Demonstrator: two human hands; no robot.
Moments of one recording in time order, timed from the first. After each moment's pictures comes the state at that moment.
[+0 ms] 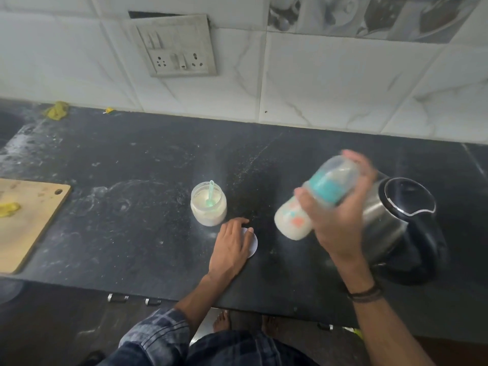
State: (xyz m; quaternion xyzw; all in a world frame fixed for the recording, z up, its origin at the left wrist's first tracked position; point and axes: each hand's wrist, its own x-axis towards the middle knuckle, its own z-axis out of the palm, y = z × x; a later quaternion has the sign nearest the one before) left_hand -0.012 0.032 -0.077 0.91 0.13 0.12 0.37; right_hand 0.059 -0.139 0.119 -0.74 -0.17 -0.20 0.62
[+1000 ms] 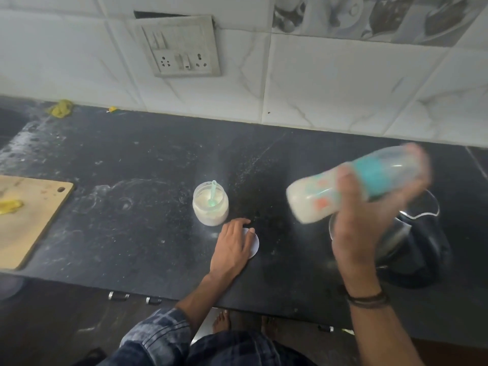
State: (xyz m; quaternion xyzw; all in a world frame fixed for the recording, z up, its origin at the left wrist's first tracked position) left_hand -0.012 0.031 -0.073 0.90 0.14 0.12 0.39; right_hand 0.054 -0.128 0.140 -0.63 -0.08 -0.28 0.72
